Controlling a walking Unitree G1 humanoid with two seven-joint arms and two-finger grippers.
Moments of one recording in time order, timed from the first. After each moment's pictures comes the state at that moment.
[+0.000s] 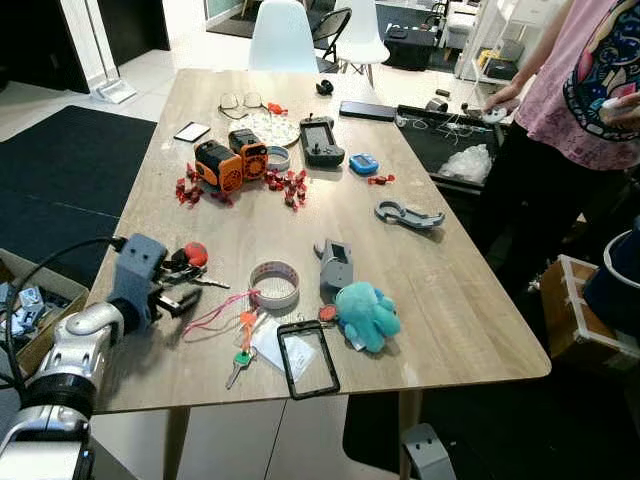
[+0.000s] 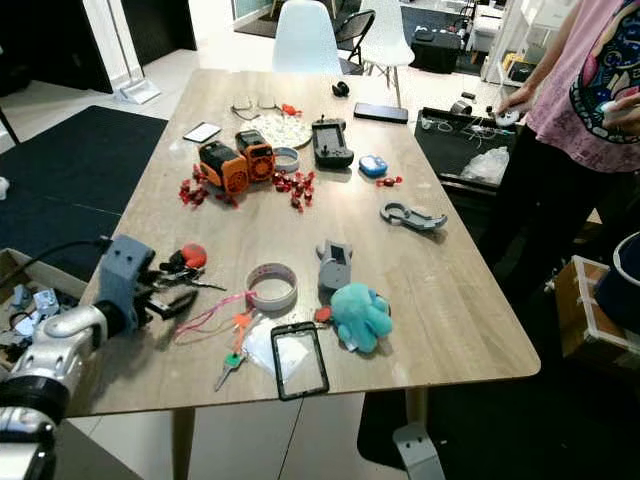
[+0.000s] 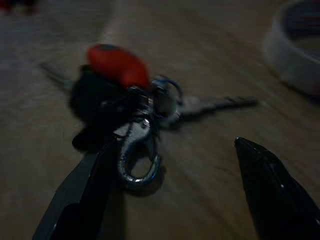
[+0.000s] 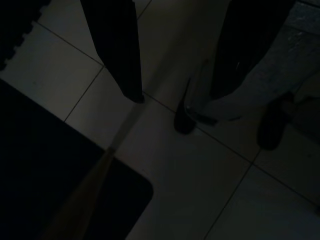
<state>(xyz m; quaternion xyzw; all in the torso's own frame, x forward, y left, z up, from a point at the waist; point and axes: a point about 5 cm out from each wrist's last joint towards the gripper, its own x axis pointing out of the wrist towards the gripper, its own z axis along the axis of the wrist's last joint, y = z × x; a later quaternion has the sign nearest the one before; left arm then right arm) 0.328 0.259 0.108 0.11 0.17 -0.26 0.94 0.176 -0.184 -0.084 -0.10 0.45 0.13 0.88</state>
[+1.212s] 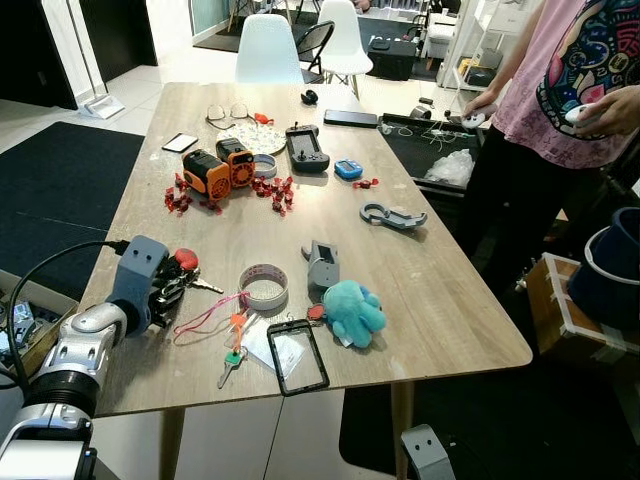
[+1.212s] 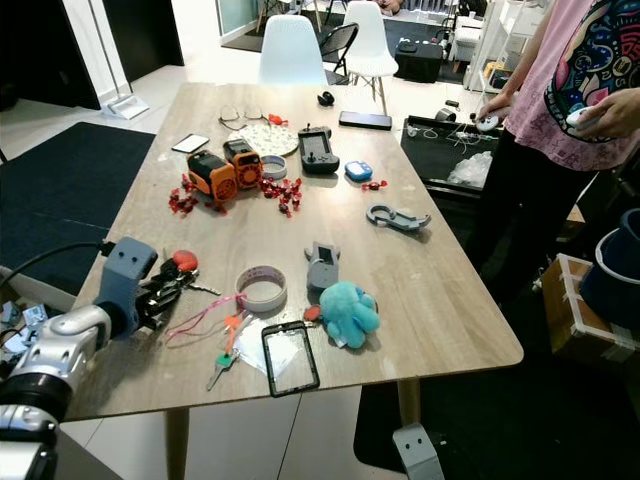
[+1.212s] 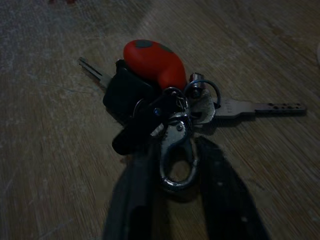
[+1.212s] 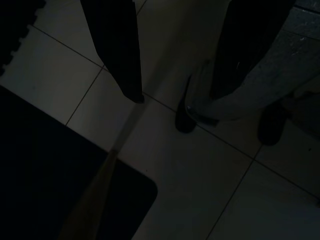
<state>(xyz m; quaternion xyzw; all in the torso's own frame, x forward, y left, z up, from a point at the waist) 0.334 0.271 0.105 0.13 0.21 -0.15 0.96 0.176 -0.183 -0.085 -0.10 0.45 0.13 0.88</state>
